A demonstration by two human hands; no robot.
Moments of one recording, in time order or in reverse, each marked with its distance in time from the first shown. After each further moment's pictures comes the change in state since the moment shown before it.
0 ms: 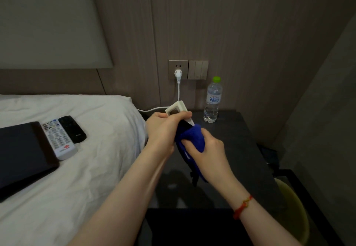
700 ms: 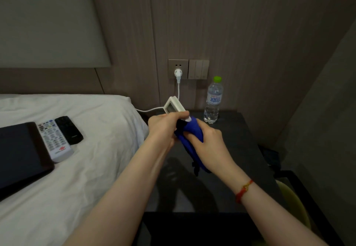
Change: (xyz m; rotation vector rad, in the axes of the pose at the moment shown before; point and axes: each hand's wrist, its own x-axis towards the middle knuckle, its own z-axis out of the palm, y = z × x) left_hand 0.027 -0.002 0.010 -0.043 -0.034 -0.221; right_hand 0.032 0.008 -0.003 -0.023 -0.090 -0.069
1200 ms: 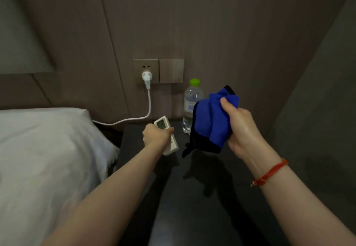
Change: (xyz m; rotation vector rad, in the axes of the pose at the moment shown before) left_hand 0.179 -0.065 0.075 0.610 0.272 0.102; right_hand 0.100 0.072 -0.083 0.911 0.353 0.487
